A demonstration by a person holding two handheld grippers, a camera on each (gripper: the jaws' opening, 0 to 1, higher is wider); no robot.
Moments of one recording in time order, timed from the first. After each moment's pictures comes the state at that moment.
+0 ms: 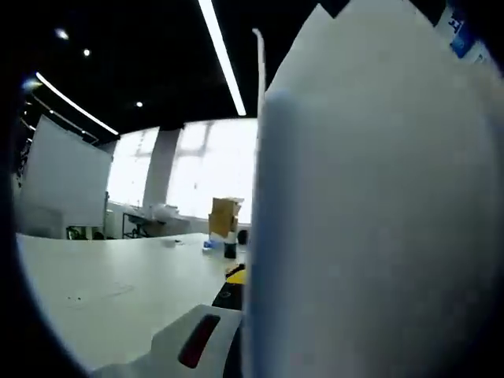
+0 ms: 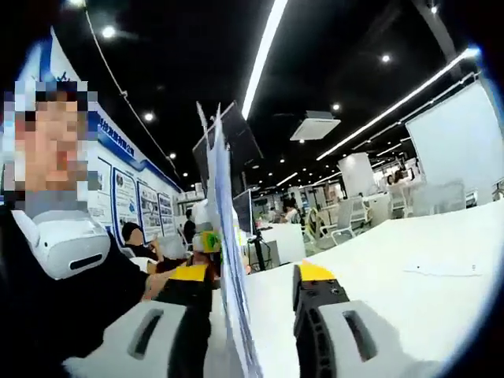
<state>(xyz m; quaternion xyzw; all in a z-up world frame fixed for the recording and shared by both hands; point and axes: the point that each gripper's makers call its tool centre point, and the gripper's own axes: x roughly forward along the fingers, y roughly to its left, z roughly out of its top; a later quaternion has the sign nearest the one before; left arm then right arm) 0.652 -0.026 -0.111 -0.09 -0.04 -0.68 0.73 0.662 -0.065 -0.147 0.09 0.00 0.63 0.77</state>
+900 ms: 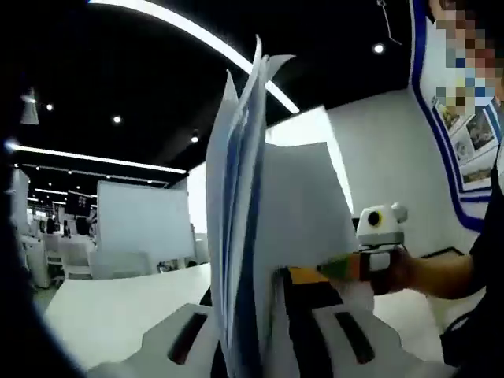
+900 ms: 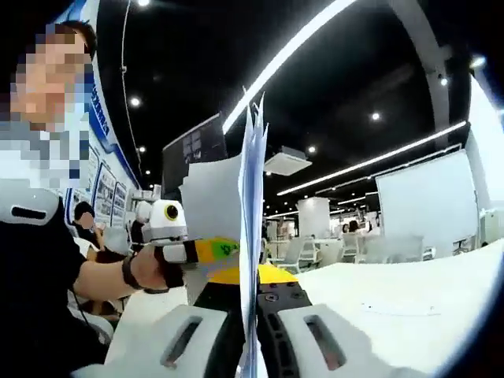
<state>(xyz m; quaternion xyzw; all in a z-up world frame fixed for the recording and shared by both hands) 0.724 0.001 -0.129 0.01 -0.11 -0.47 0.88 0.695 -0.052 -0.158 0.04 -0.09 0.52 0.85</state>
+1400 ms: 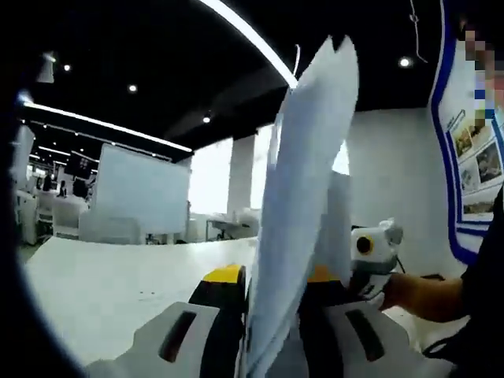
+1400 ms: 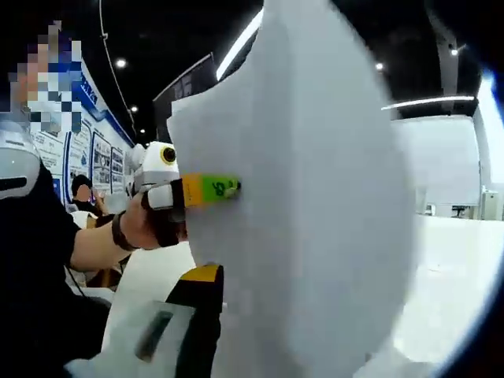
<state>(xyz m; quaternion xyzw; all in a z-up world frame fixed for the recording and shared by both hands) 0.735 -0.009 -0.147 -0.08 -0.05 -0.49 0.87 0.718 -0.031 -0.224 0.01 0.05 0.51 0.86</state>
